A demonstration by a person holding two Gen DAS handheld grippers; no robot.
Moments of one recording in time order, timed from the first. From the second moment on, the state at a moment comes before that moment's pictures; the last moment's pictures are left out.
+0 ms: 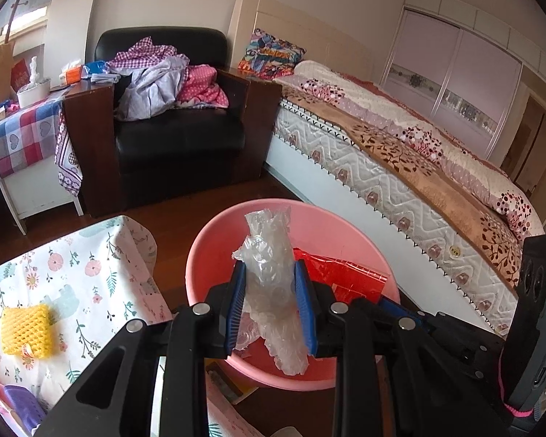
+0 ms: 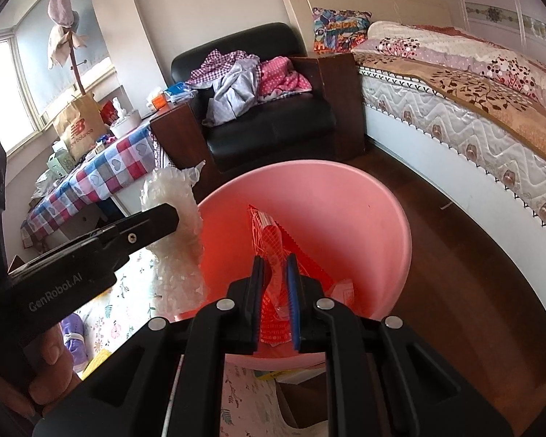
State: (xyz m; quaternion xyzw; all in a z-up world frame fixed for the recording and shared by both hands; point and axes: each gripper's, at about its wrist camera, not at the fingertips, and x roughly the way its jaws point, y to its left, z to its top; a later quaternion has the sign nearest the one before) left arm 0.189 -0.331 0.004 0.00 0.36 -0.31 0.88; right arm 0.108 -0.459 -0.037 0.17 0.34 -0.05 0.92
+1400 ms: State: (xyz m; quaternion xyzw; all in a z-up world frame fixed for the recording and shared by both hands) left arm 0.168 -0.270 0.032 -0.06 0.35 -0.31 0.88; right arm 0.098 -0.454 -0.023 0.17 0.32 -0.06 0.93
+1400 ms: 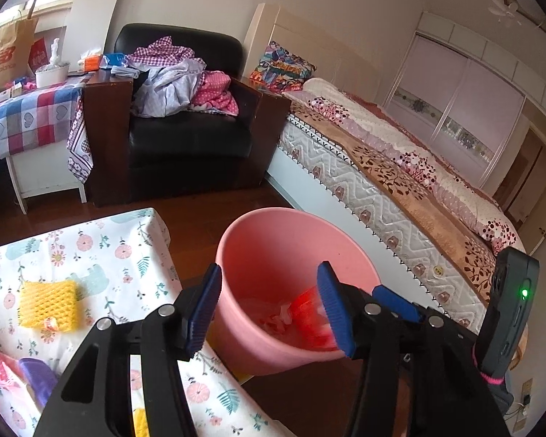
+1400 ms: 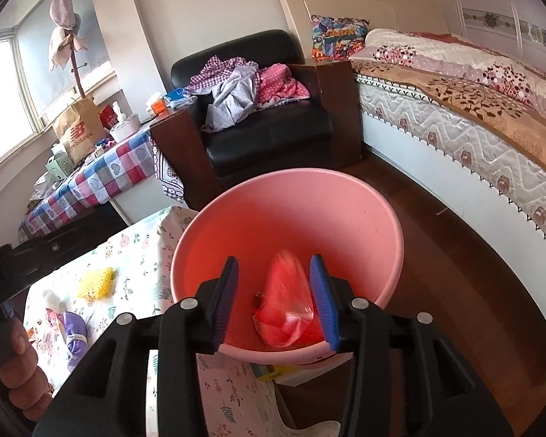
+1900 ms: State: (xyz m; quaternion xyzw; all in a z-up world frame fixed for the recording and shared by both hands) left arm 0.128 -0.185 0.061 -0.07 0.31 -0.27 0.91; right arm 0.077 -0.421 -0.007 0.15 0.31 -0.02 0.94
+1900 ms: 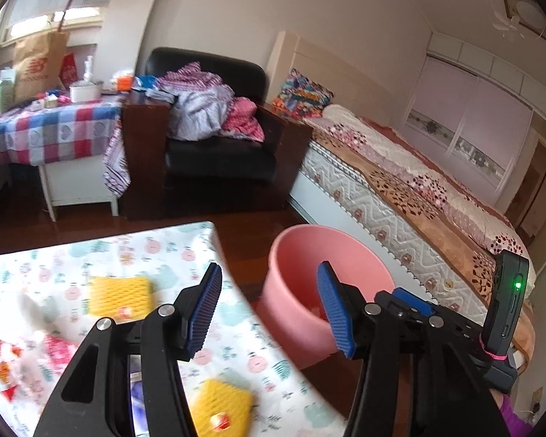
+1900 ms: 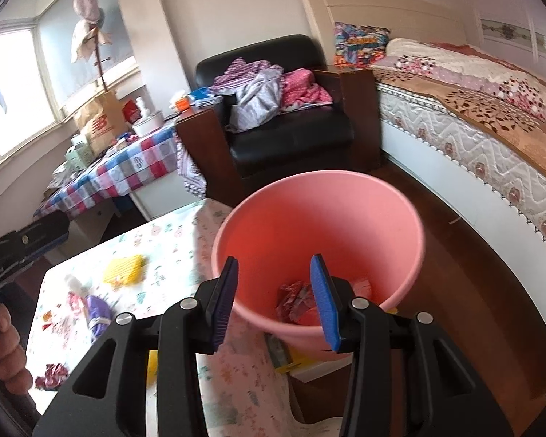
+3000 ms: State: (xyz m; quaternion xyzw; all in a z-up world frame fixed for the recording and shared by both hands) left arm 0.034 -0.049 -0.025 0.04 0.40 -0.29 0.87; right arm 0.062 -0.280 -0.050 0.09 0.44 0.16 0.88
